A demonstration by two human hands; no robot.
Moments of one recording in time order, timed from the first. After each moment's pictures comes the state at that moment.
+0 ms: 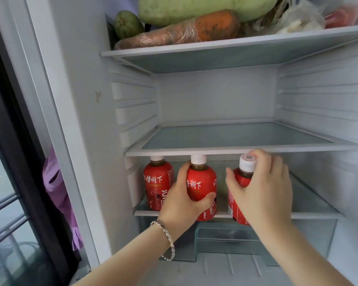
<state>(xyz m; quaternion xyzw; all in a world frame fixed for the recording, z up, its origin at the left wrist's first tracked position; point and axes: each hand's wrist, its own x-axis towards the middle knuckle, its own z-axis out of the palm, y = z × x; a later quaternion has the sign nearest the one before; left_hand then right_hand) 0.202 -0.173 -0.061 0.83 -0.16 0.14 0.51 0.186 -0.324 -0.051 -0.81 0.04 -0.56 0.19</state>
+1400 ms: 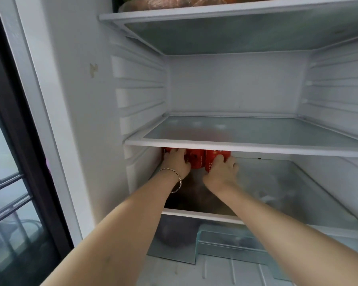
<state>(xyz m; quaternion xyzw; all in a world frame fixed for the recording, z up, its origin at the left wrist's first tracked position) 0.342 -0.160 -0.062 0.95 -0.04 0.11 0.28 0.308 -0.282 -0.070 -0.94 0.06 -0.14 0.30</state>
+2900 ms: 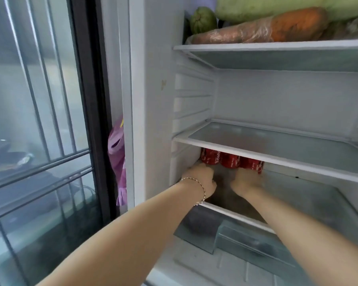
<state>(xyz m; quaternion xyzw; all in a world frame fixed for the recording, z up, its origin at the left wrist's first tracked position) 0.246 -0.154 -0.042 0.99 -0.01 0.12 0.08 0.313 -0.282 -0.061 -0.99 -0.06 -0.10 0.09</state>
